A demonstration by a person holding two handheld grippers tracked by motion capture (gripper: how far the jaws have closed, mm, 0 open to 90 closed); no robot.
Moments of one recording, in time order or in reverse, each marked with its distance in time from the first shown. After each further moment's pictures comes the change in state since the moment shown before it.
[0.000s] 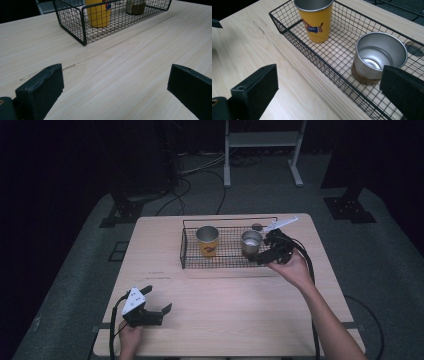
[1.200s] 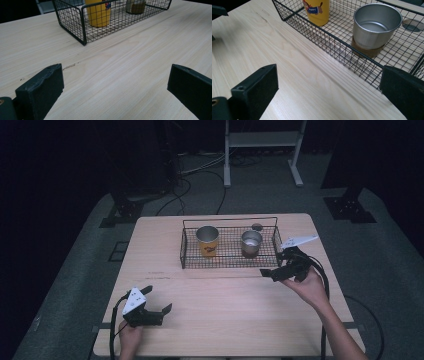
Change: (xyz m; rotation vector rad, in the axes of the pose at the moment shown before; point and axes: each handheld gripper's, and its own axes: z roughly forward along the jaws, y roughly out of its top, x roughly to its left) left arm 0.000 0.000 0.000 0.006 0.002 0.005; right arm 0.001 -0.056 -0.028 -0.027 0.000 0.040
